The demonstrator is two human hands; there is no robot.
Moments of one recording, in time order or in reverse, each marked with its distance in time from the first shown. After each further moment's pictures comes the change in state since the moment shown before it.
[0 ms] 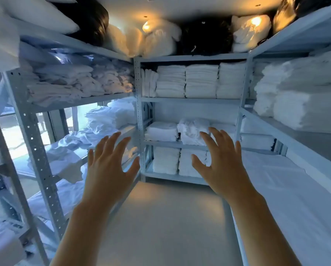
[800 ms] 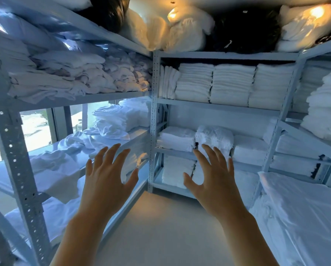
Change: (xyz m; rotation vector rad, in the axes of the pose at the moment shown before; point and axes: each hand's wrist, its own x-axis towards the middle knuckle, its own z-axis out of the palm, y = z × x) left_hand 0.175 -0.172 0.170 0.109 -0.062 -0.099; right_hand 0.207 -0.006 0.244 0.006 -0.133 -0.051
